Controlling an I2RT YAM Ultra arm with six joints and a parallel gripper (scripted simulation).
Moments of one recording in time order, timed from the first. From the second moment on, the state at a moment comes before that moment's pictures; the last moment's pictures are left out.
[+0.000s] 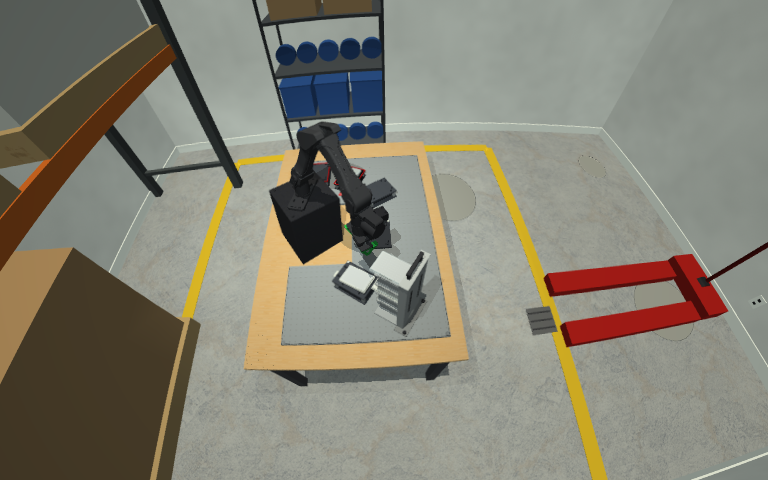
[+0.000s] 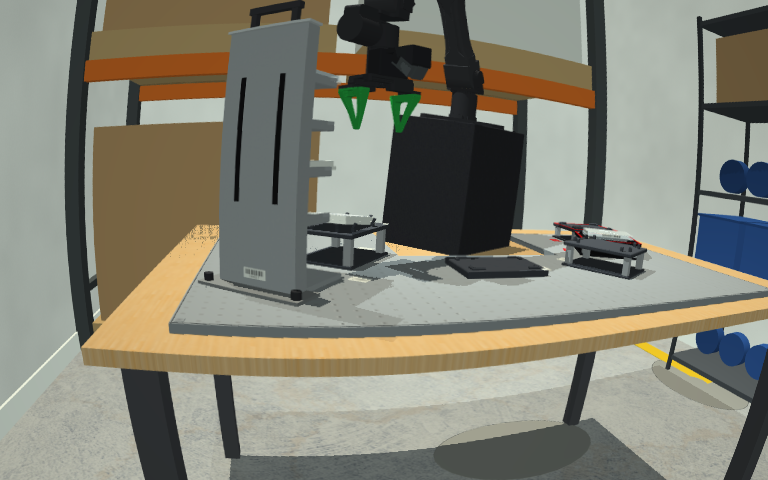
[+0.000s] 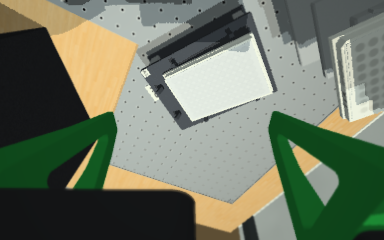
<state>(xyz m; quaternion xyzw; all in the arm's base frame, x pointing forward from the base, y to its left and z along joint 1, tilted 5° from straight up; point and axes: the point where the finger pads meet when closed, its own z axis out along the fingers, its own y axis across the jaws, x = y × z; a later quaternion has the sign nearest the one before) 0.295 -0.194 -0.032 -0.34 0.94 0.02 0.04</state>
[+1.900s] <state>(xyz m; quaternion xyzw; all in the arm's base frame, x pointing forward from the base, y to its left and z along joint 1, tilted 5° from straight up) 0.269 -0.250 -0.057 0.19 0.98 0.04 0.01</state>
